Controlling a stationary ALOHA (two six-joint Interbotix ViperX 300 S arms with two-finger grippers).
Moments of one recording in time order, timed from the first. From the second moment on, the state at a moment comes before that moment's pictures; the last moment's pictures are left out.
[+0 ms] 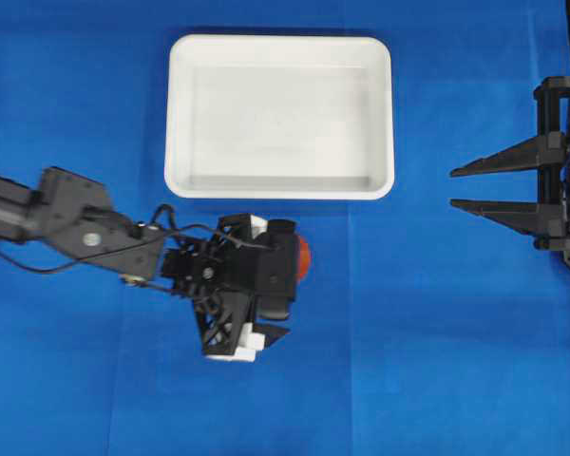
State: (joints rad) left arm -0.19 0.20 0.44 0.03 0.19 -0.17; right arm -0.02 -0.89 1.16 0.00 -0.22 -0.01
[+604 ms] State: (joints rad) left arm -0.15 0.33 0.40 0.04 0.28 -0.17; right arm -0.02 -0.88 1.16 0.00 -0.20 -0.01
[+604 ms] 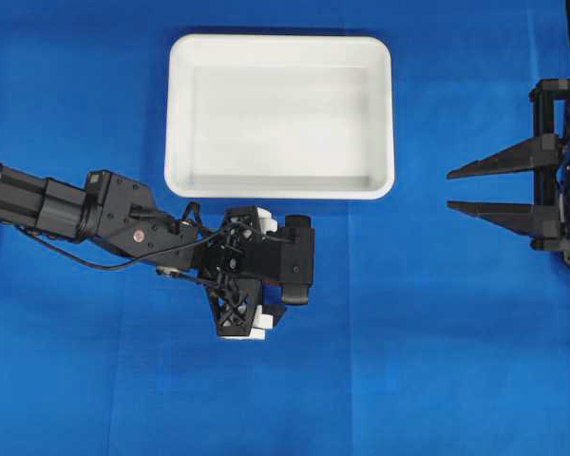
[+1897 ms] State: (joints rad) left arm 0.19 0.22 0.30 0.19 0.50 -0.05; right arm -0.02 -0.84 1.16 -0.01 -0.18 -0.01
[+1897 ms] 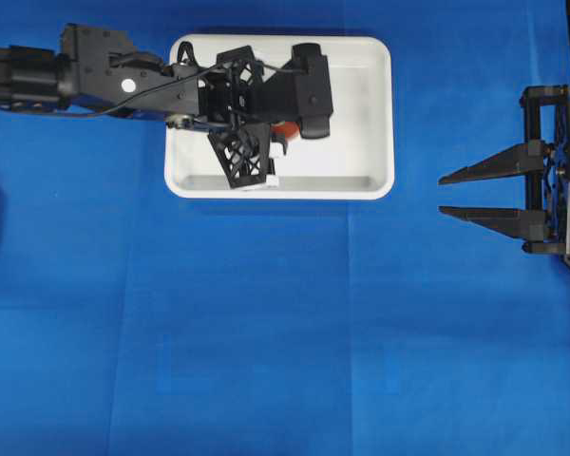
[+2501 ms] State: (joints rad) left arm 0.20 0.30 0.31 0.19 0.47 -0.06; right arm -0.02 -0.84 1.16 -0.01 -0.18 -0.01
